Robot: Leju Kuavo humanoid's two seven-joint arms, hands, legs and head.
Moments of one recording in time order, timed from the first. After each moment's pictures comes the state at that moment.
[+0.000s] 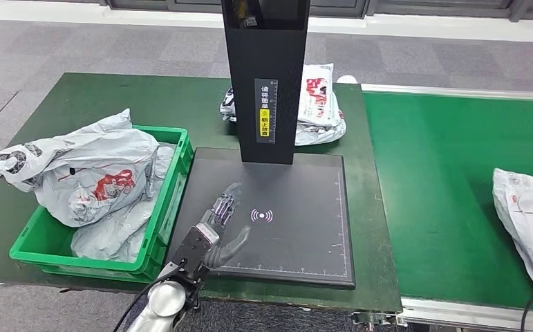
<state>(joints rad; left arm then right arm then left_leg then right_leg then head) -0.09 -0.17 -0.24 -1.36 -0.19 -0.09 -0.31 -0.52 -0.45 -0.51 -0.45 1.56 -0.16 0.44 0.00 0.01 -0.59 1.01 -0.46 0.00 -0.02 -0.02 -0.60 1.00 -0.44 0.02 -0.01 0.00</state>
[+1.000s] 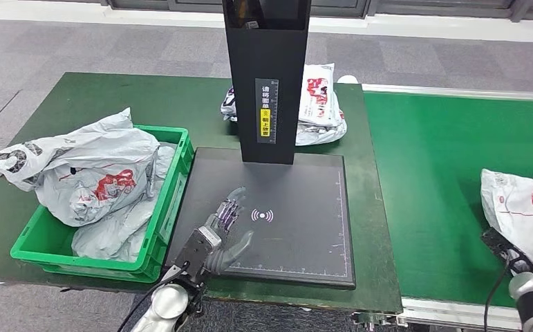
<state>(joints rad) -0.10 -0.16 -0.27 -1.32 -0.14 -0.08 -0.32 -0.56 -0.41 -0.29 -0.33 1.57 0.06 0.35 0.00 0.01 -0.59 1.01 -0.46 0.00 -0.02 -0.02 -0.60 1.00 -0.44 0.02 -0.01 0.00</state>
